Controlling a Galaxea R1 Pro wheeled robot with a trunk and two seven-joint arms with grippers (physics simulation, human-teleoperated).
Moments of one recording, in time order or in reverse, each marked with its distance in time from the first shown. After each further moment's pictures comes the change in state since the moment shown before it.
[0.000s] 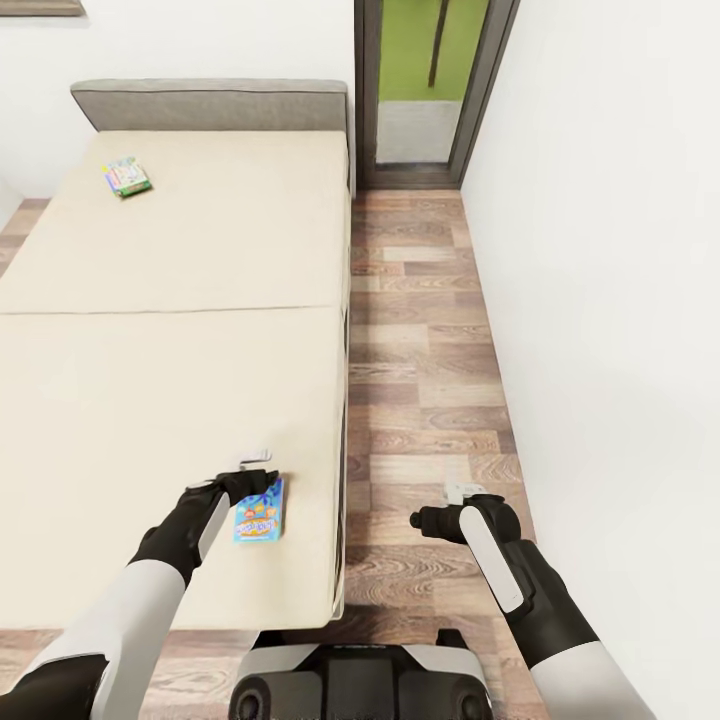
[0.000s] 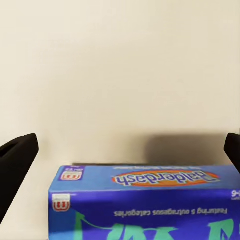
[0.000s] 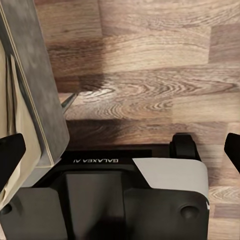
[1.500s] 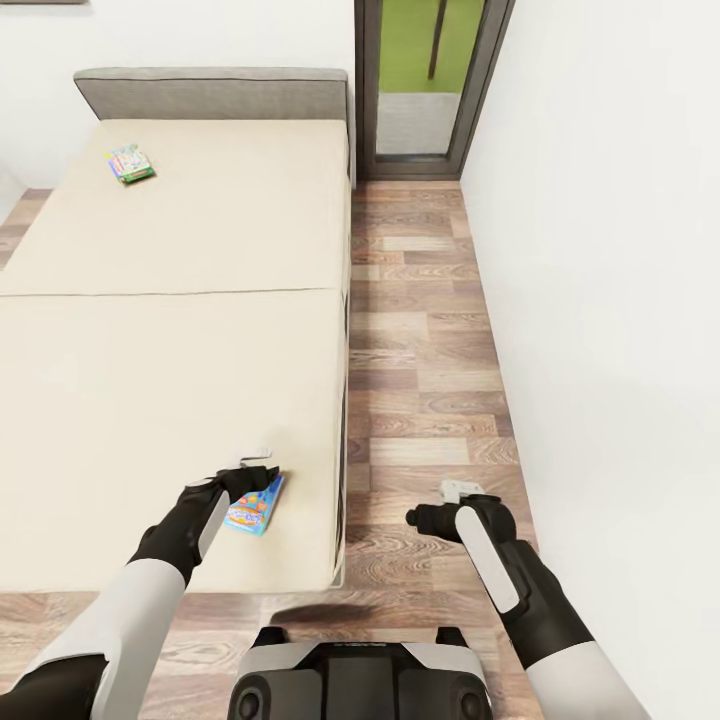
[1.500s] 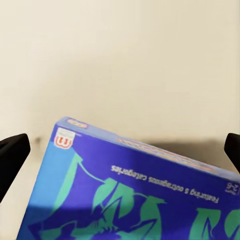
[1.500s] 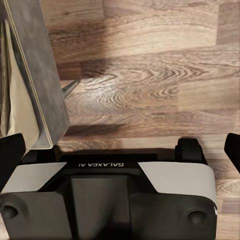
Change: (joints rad) left arm -0.002 -0.001 -0.001 -0.009 0.000 -0.013 -0.013; right arm 0.000 0.014 0.004 0.002 0.002 -0.027 0.000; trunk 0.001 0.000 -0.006
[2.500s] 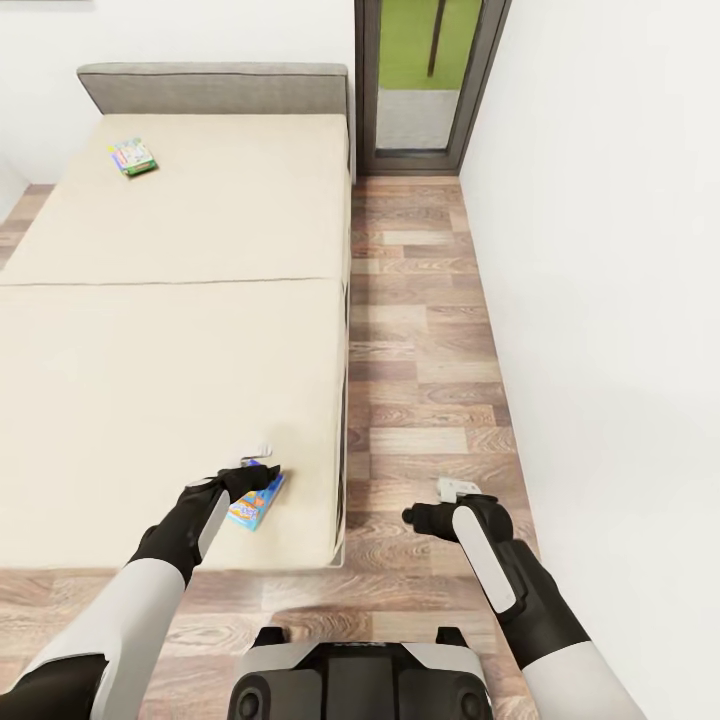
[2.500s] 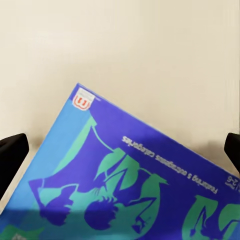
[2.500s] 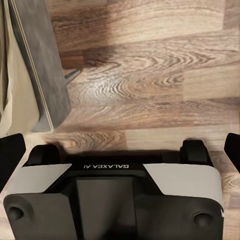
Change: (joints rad) left arm 0.000 0.000 -0.002 0.000 0.021 -0.008 -0.007; right arm 0.000 0.013 -0.001 0.000 -0.001 -0.010 0.000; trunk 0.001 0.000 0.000
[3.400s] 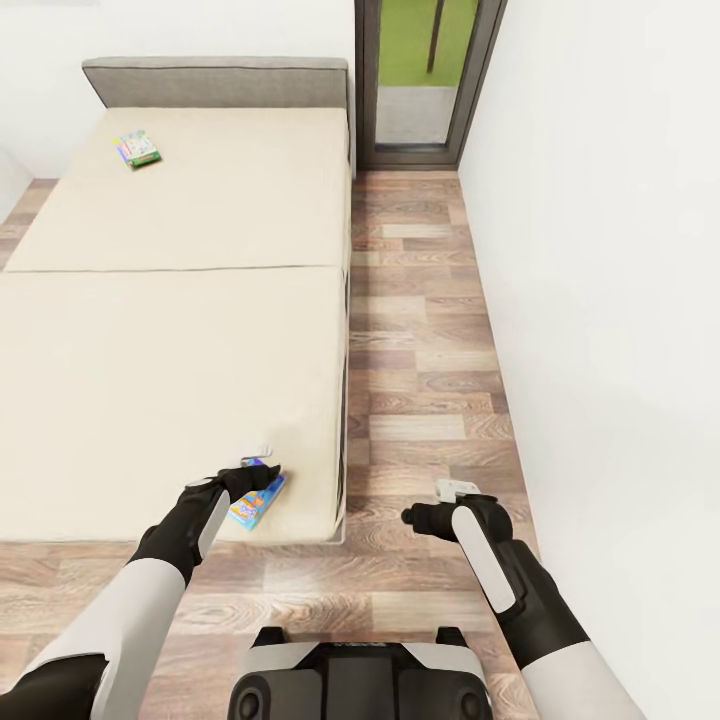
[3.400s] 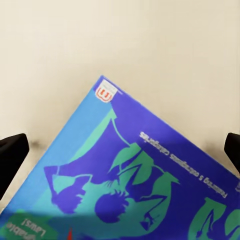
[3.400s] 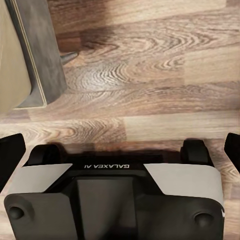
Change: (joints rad) left arm 0.000 0.000 -0.001 0.000 0.000 0.000 0.000; right arm 0.000 0.001 0.001 0.000 0.000 0.000 0.000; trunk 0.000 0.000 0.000
